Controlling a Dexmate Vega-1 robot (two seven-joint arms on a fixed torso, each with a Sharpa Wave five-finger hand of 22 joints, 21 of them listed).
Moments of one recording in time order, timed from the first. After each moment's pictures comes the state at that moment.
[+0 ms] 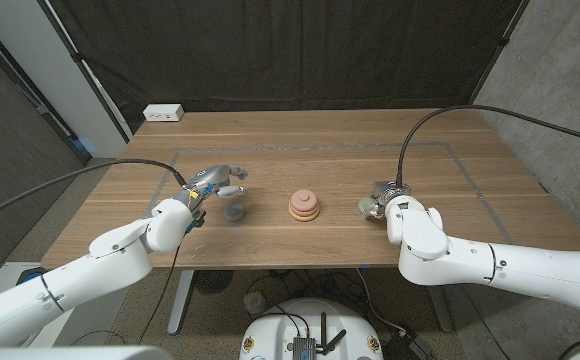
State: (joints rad) left arm 1.20 1.07 0.39 -2.14 0.24 0.40 0.23; left_hand 0.72 0.04 0.46 -0.16 0.24 0.47 0.05 0.21 0.22 0.53 -0.06 0.23 0.48 0.89 -0.12 1.45 0.46 0.70 -0.07 1.37 0.19; right arm -0.48 -0.92 -1.33 -2.25 -0.59 -1.39 0.26; right_hand 0.93 0.00 0.39 -0.16 0.31 0.52 -0.05 0.27 0.23 0.59 -0.06 0.29 0.61 1.14 -0.22 1.19 1.22 1.03 -0.16 1.37 0.18
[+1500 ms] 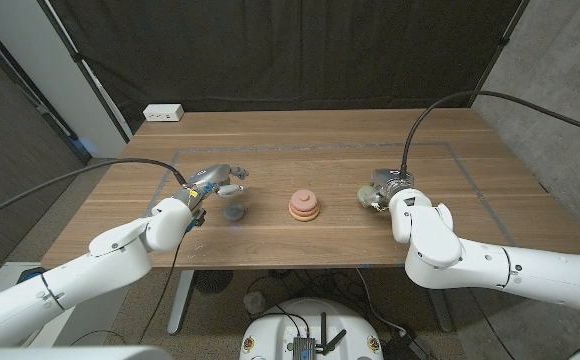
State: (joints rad) left arm 1.19 1.07 0.39 -2.13 0.23 0.39 0.23; left_hand 0.71 0.05 0.47 -0.17 0.24 0.49 0.06 0.21 0.22 0.54 -0.06 0.23 0.49 0.89 -0.12 1.45 0.46 0.70 -0.07 1.37 0.19; right arm -0.50 -0.96 -1.30 -2.36 -0.77 -1.40 0.34; right_hand 0.92 0.00 0.40 -0.17 0.31 0.55 -0.02 0.29 0.23 0.63 -0.02 0.29 0.65 1.18 -0.22 1.27 1.23 1.07 -0.18 1.37 0.18
